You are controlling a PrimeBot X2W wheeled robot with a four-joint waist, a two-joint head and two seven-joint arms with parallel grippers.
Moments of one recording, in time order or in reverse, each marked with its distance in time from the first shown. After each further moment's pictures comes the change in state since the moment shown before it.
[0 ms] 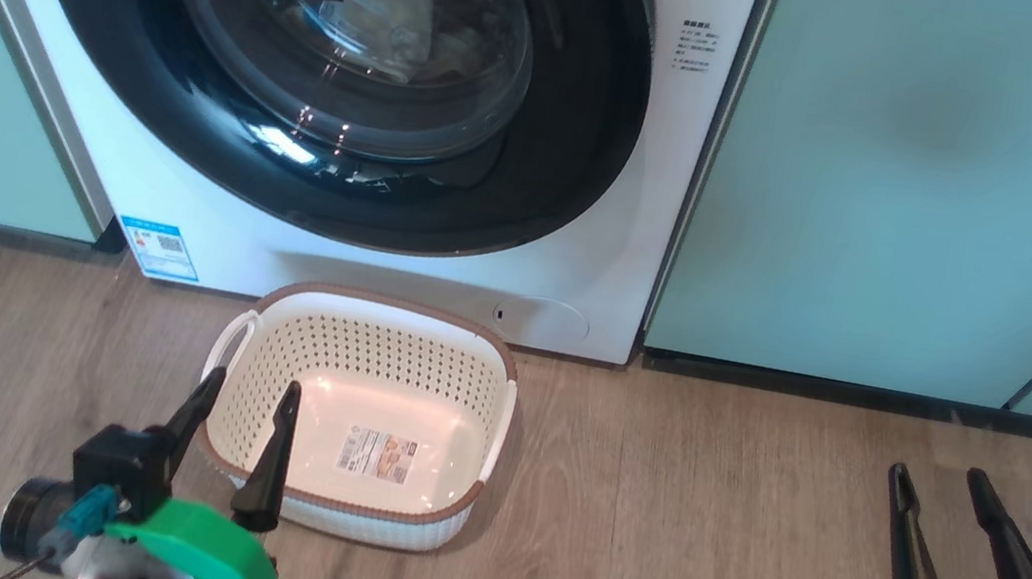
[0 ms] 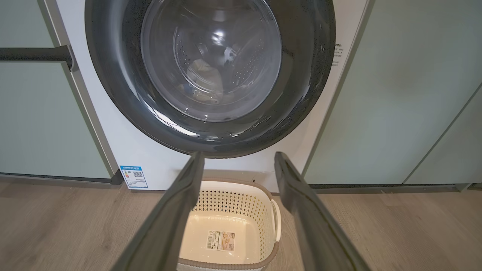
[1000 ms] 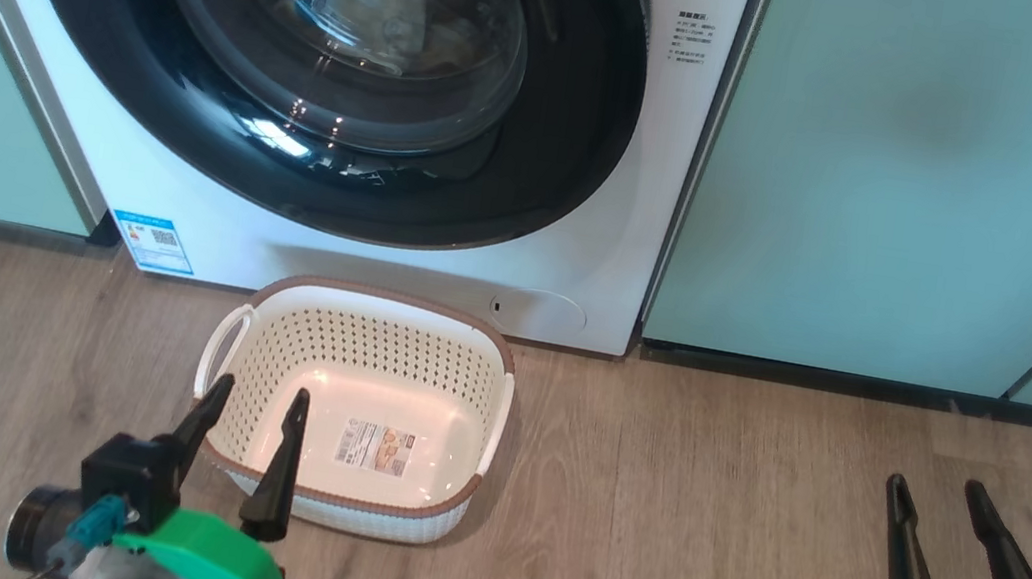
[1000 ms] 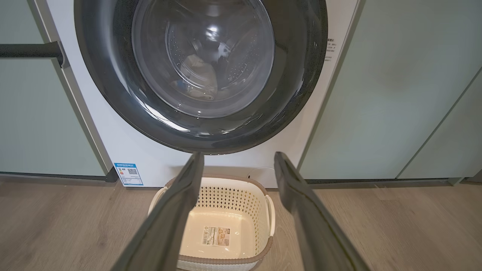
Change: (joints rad) left arm 0.025 0.007 -0.021 -0.048 0.000 0.036 0.017; right arm 0.035 0.024 -0.019 -0.040 -0.012 0.000 0.018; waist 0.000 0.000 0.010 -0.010
